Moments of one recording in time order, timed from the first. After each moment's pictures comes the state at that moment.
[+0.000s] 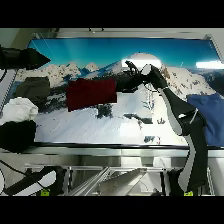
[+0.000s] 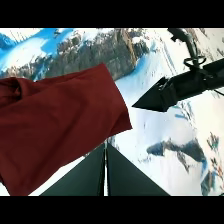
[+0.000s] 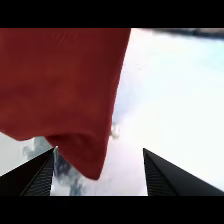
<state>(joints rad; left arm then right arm) 0.14 -1.21 1.70 -2.20 1.41 1.81 0.31 -2.12 1.95 -0.87 1.18 1.41</state>
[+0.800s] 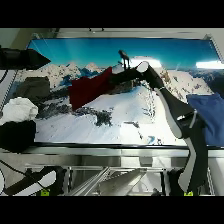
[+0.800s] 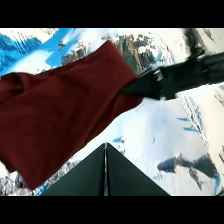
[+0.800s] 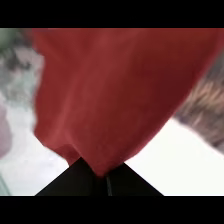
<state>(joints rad) 0.14 -1.21 1.70 -2.19 1.42 1.83 0.35 -2.03 2.01 -0.70 1.03 1.29</state>
